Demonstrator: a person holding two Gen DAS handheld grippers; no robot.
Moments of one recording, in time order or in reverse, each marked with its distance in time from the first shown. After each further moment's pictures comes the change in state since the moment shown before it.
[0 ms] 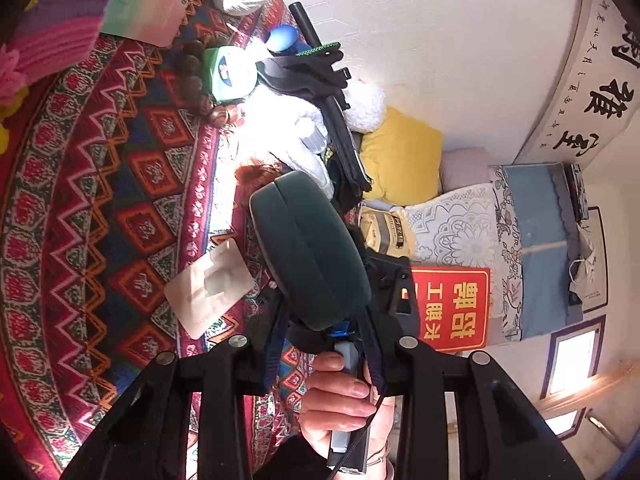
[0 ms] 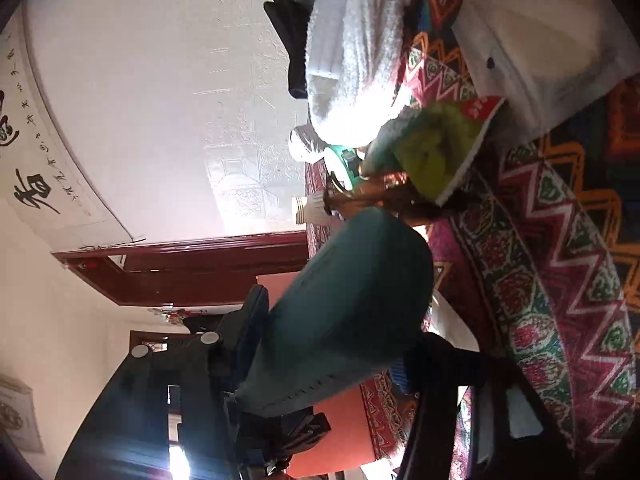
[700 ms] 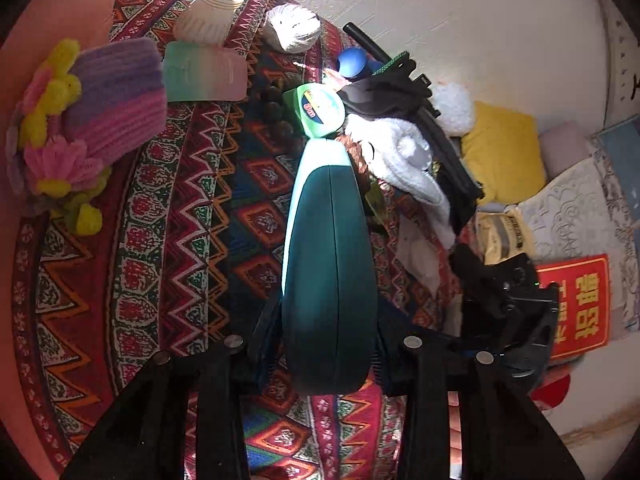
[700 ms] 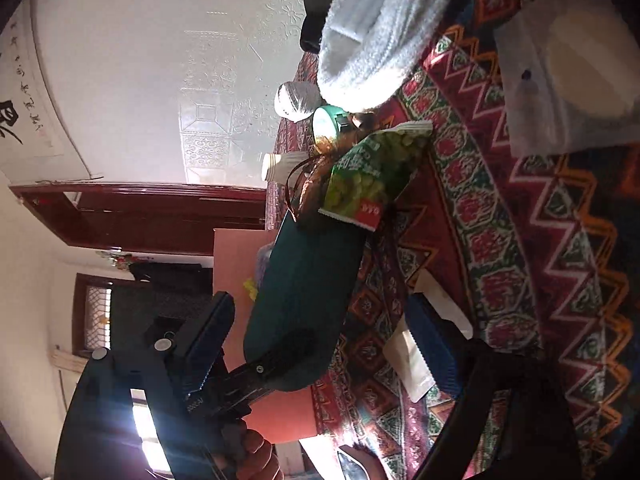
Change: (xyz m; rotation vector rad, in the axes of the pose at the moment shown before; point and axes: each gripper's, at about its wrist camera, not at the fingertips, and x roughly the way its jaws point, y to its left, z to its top) left arm -0.006 0.009 0.007 0.139 -0.099 0.448; right arm 0.021 0.019 0.000 -0.147 0.159 -0.166
